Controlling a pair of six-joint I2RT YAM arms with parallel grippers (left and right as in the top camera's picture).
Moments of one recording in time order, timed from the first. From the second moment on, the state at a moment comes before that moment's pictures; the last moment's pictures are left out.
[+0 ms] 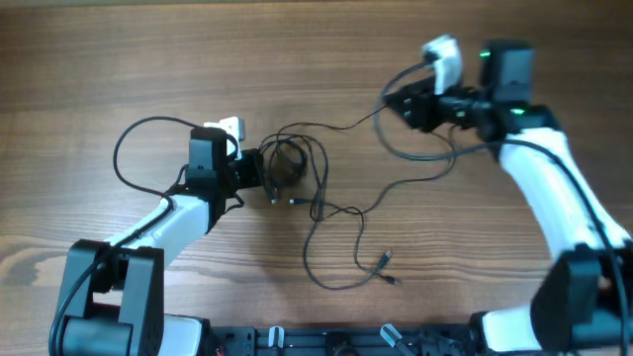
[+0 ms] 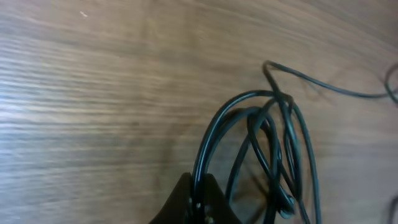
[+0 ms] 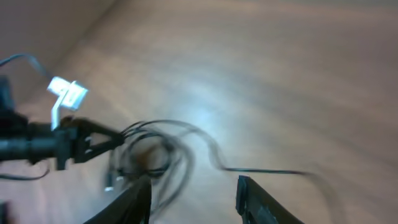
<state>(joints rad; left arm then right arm) -0.15 1.58 0.61 0.12 0.28 -0.37 0.10 1.62 1.17 -0.36 -0.77 -0.09</state>
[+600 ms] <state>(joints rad) -0.15 1.58 0.61 0.07 0.34 -0.38 0.60 2.06 1.15 0.12 -0.61 0.39</state>
